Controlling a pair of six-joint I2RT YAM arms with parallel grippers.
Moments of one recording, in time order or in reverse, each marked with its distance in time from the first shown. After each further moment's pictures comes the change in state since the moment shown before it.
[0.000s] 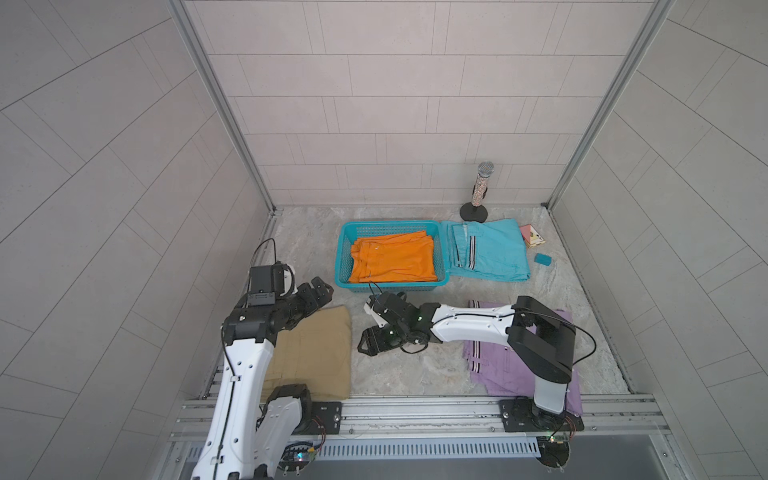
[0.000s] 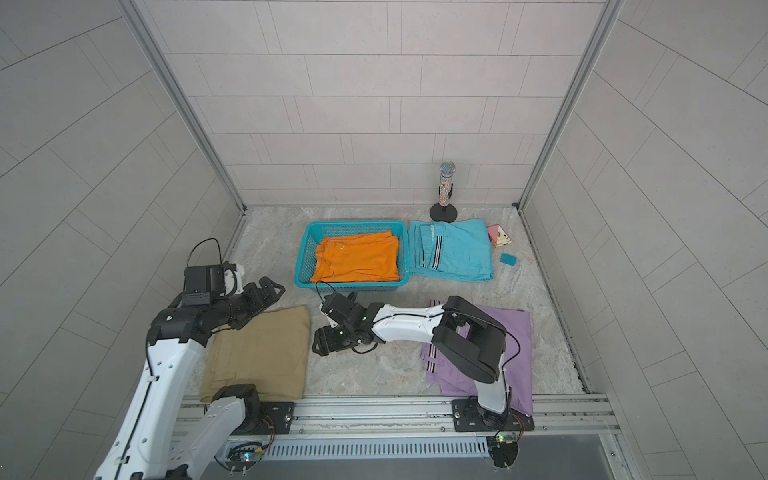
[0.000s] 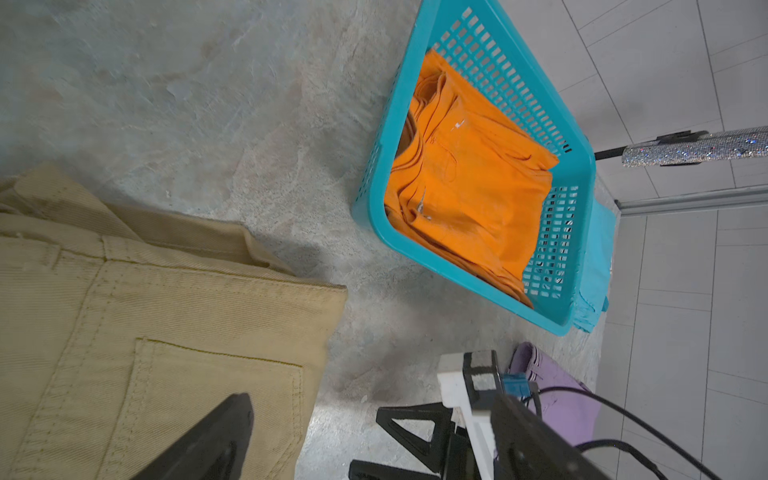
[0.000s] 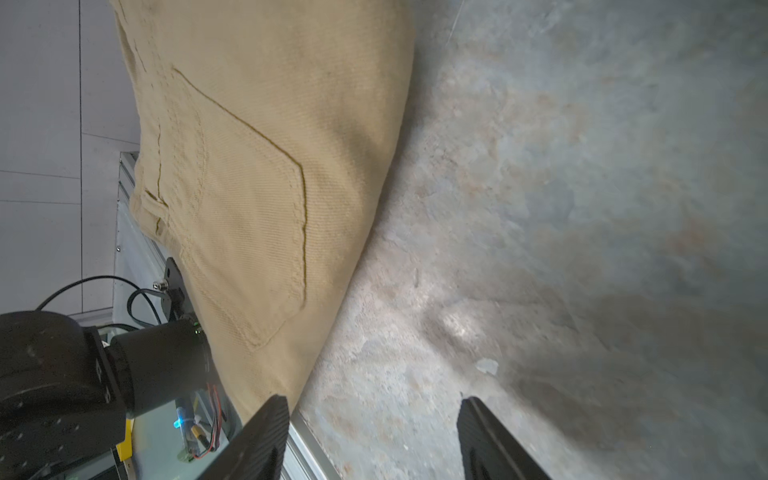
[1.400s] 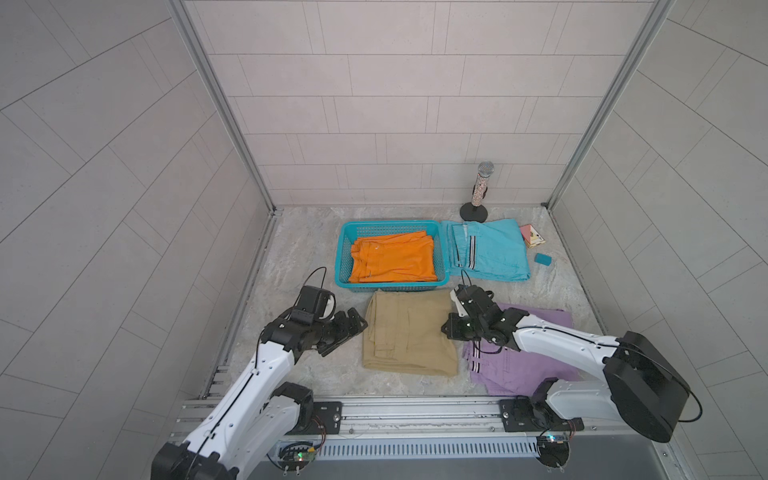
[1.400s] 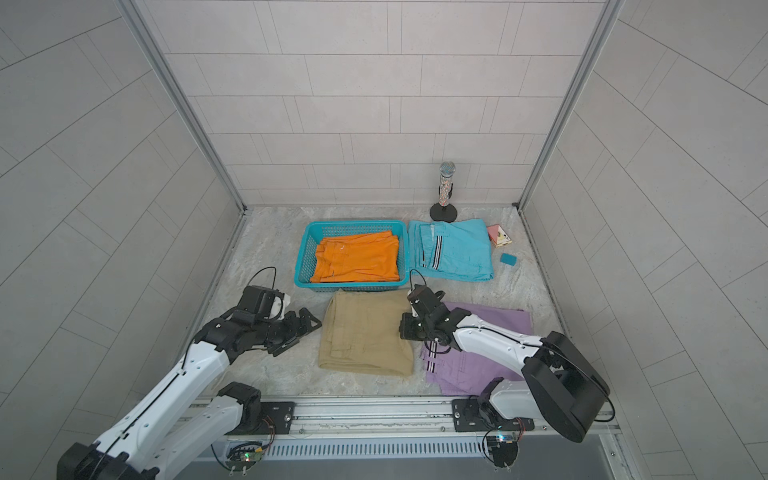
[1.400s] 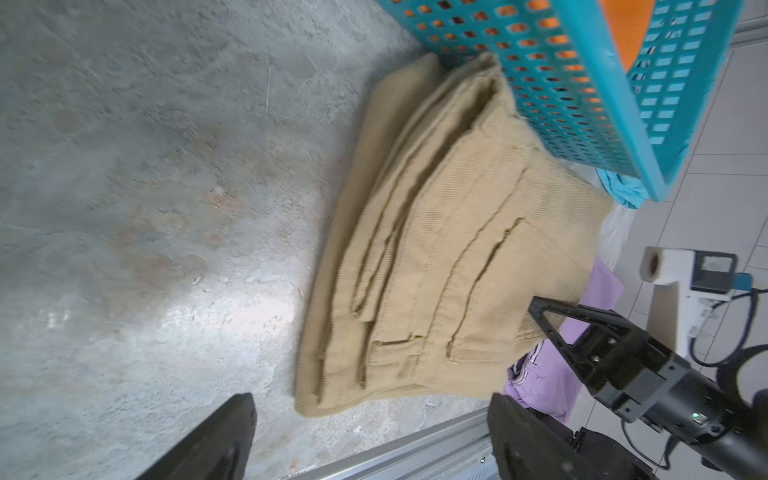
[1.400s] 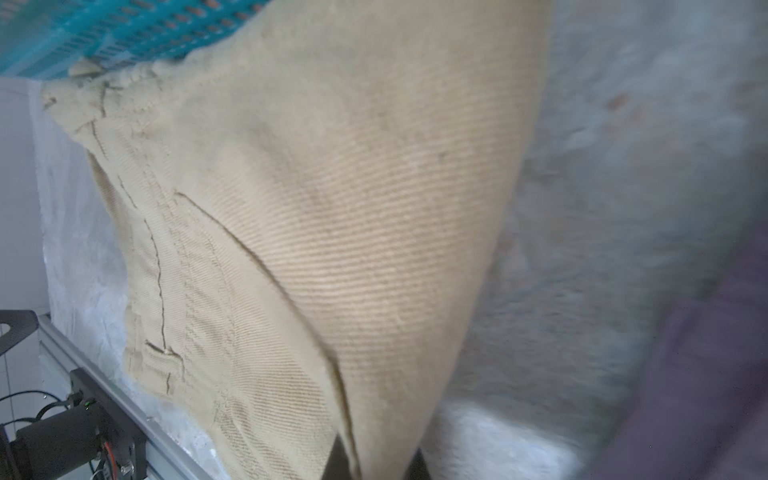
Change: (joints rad) left arm -0.400 0.041 -0.329 0.236 0.026 -0.245; right arm -0.417 -0.621 -0.612 -0.089 0.124 -0.031
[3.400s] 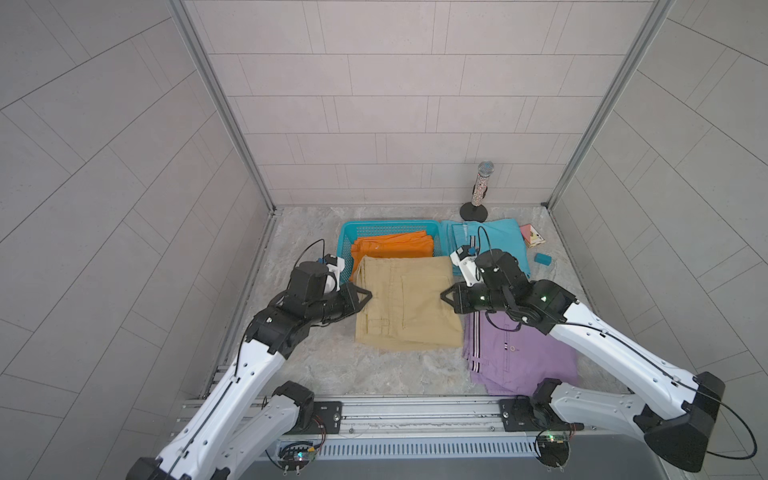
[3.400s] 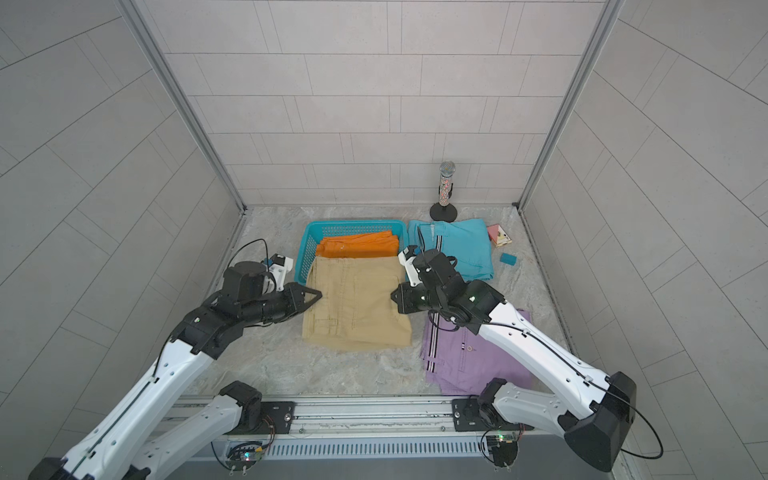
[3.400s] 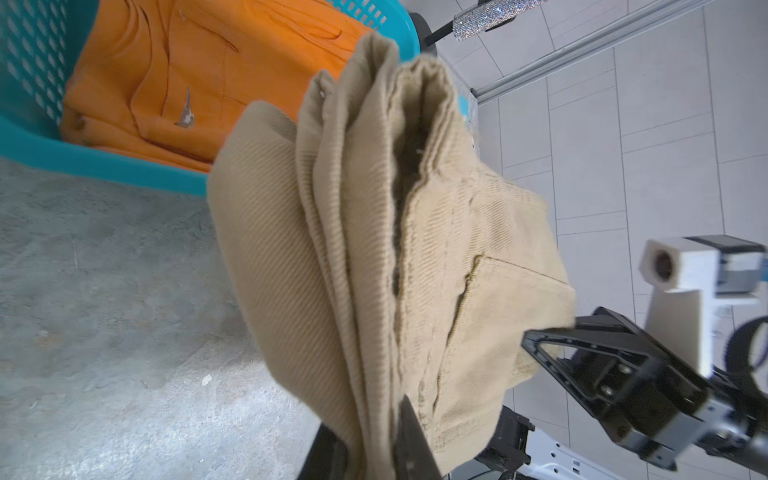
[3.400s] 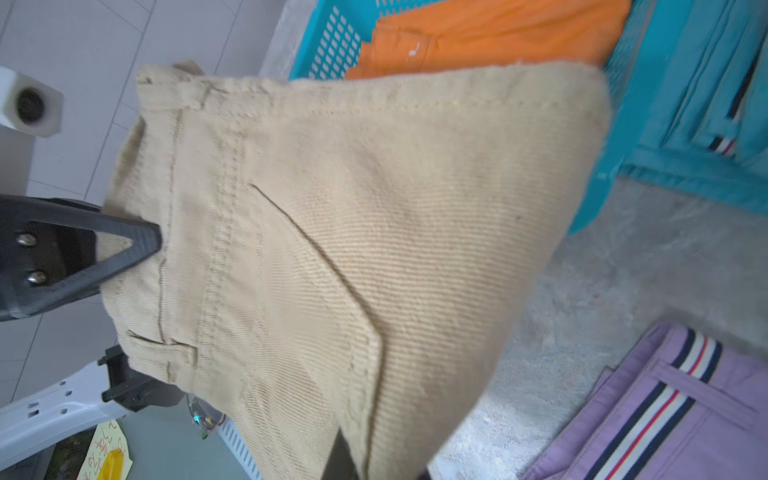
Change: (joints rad) left arm -0.088 0.033 0.354 0.040 0.007 -0.002; right arm 0.033 -0.146 0.560 -0.451 0.008 -0.197
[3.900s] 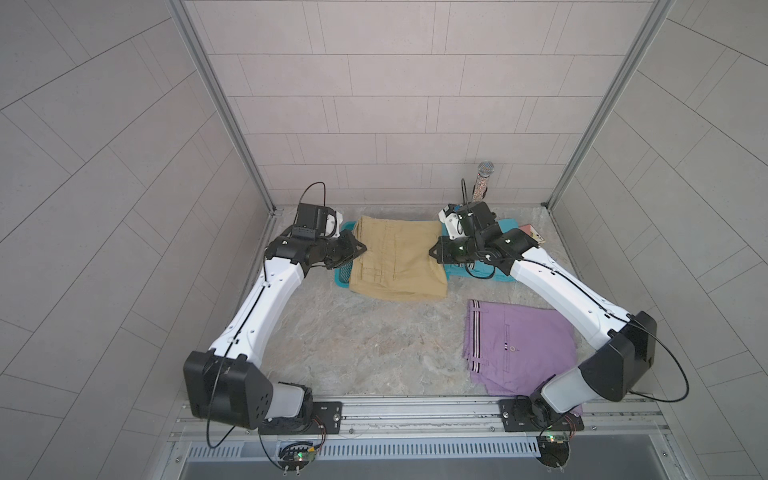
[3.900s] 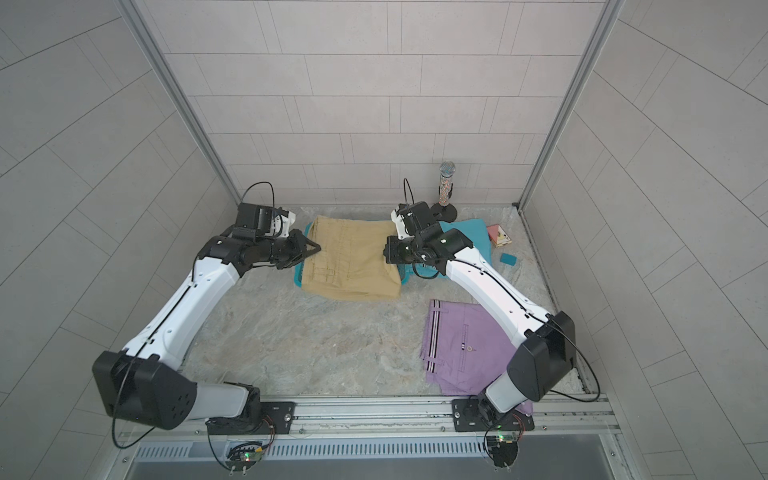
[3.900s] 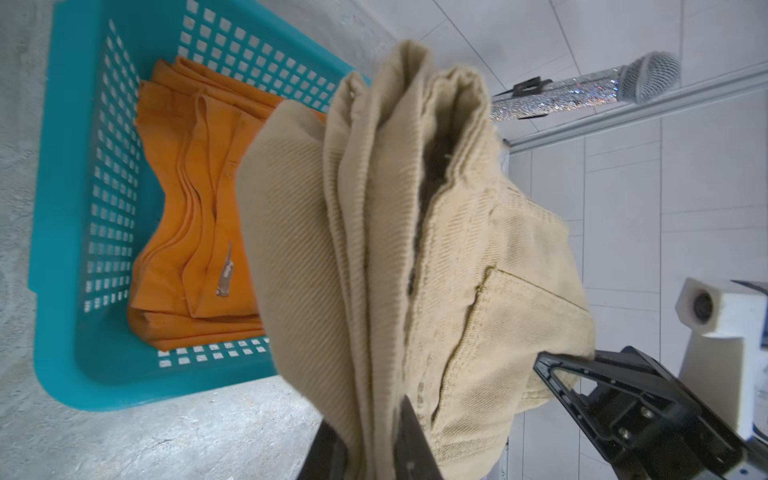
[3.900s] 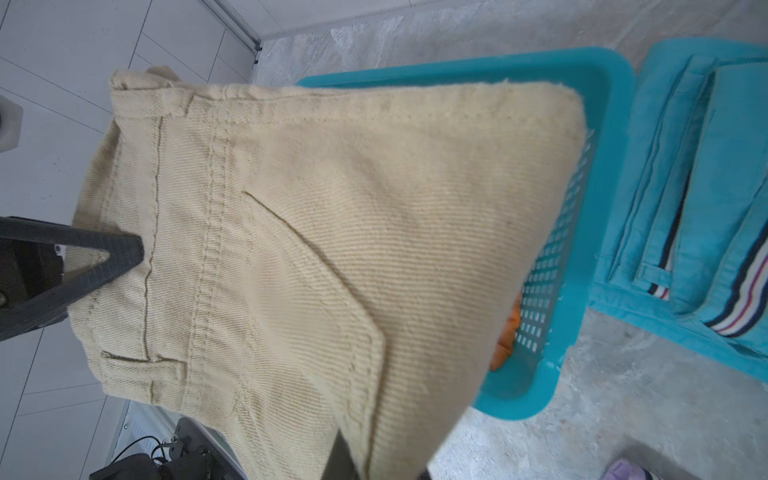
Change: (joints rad) left arm 0.232 0.525 0.456 -0.085 0.084 0.161; right arm -0.156 0.433 0.387 0.002 -0.042 -0.060
